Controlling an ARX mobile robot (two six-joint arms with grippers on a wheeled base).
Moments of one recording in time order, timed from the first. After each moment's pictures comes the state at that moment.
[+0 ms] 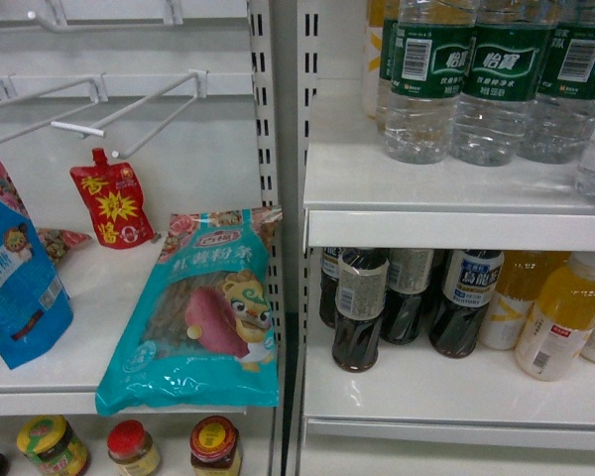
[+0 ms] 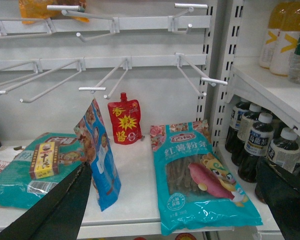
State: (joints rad) left arm 0.00 0.01 0.01 0.00 0.00 0.00; right arm -0.01 1.53 0.88 0.48 -0.12 0.08
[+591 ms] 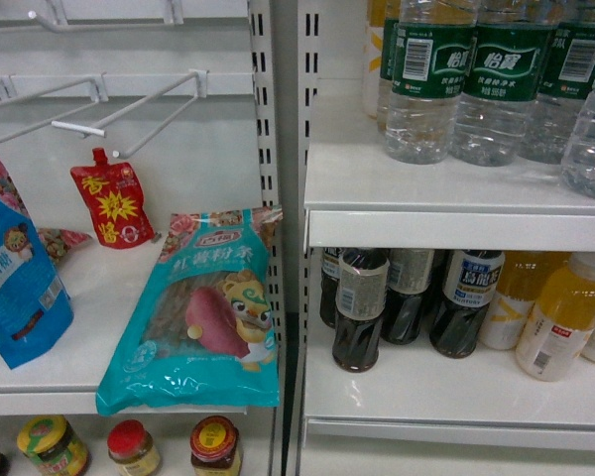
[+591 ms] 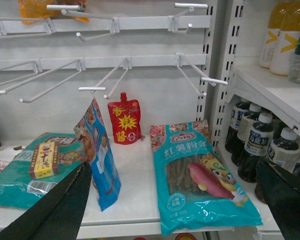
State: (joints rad) left arm 0.00 0.01 0.01 0.00 0.00 0.00; right arm 0.01 1.60 0.97 0.45 -0.07 0.10
